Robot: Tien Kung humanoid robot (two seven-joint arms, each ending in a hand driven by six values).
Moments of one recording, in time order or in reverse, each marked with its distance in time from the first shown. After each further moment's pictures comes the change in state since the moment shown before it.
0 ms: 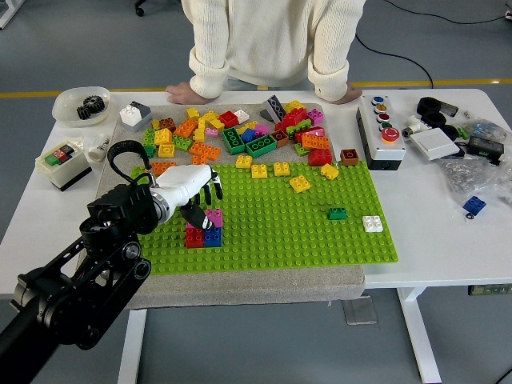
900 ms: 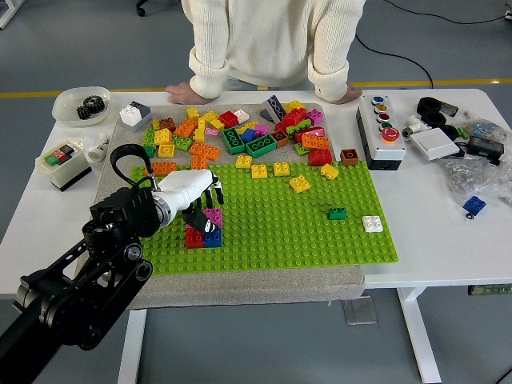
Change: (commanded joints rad) left arm 0.001 -0.004 0.007 0.024 -0.016 0.000 -0.003; right arm 0.000 -0.001 0.006 0.000 0.000 -0.001 -0.001
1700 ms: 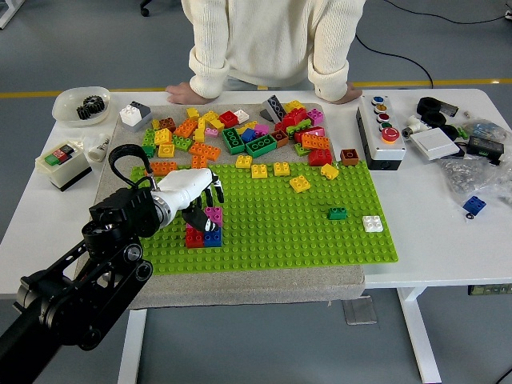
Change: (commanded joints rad) left arm 0.002 0.001 0.001 -0.001 -0.009 0.011 0.005; right arm 0.000 0.000 0.000 0.000 0.000 0.000 0.000
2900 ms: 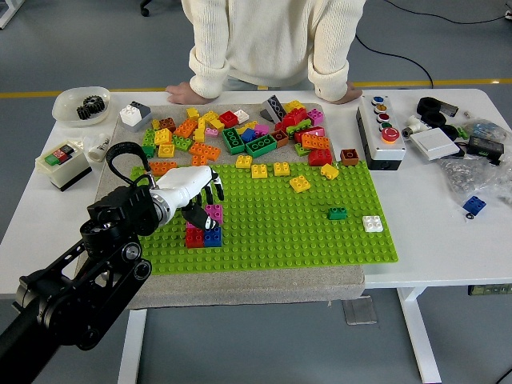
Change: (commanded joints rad) left arm 0.002 0.001 -0.005 -0.017 -0.011 0.001 0.009; right arm 0.000 -0.001 0.003 0.000 0.000 -0.001 -0.001
